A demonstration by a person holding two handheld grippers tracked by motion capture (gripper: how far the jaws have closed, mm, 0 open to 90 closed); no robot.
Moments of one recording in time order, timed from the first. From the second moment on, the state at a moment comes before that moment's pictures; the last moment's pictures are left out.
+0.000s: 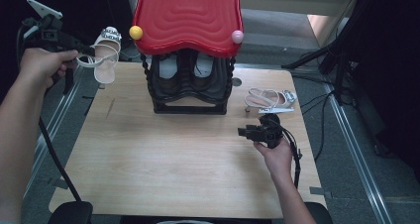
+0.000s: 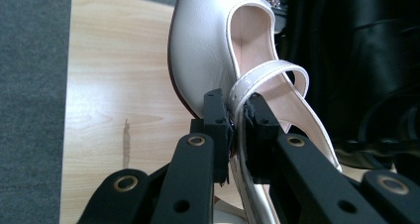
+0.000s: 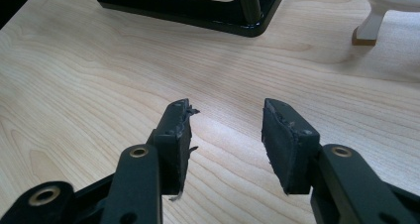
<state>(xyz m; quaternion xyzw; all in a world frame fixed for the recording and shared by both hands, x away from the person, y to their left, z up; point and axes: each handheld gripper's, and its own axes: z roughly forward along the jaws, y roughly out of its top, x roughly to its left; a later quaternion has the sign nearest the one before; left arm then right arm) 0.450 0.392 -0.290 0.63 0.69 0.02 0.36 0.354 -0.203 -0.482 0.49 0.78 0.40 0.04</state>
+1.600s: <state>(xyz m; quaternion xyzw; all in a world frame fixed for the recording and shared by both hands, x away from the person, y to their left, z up) 0.451 0.311 -0.112 0.64 0.62 0.06 0.45 0.356 -0.204 -0.482 0.49 0.78 0.40 0.04</state>
